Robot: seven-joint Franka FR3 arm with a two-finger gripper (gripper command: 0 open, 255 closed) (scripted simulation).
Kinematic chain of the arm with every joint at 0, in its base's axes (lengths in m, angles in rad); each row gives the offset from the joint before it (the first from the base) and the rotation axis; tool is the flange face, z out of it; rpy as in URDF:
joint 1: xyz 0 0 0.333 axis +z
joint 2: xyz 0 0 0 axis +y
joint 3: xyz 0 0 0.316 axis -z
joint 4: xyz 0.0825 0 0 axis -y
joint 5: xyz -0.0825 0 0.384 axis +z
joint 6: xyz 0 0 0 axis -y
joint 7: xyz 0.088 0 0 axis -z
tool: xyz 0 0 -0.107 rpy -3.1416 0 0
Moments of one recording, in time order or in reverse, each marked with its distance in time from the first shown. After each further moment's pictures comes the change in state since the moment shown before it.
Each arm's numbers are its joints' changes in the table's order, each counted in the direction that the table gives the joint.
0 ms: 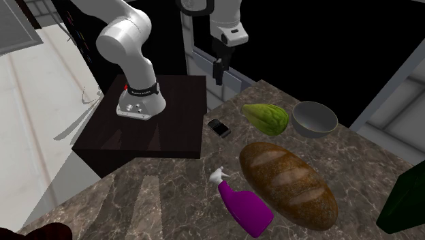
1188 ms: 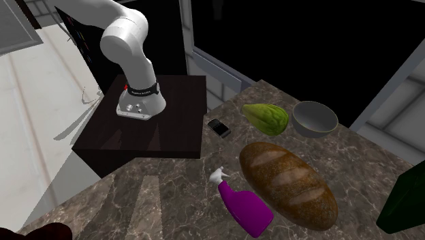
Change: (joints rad) arm 0.141 -0.242 -0.041 0.372 -0.007 -0.599 -0.183
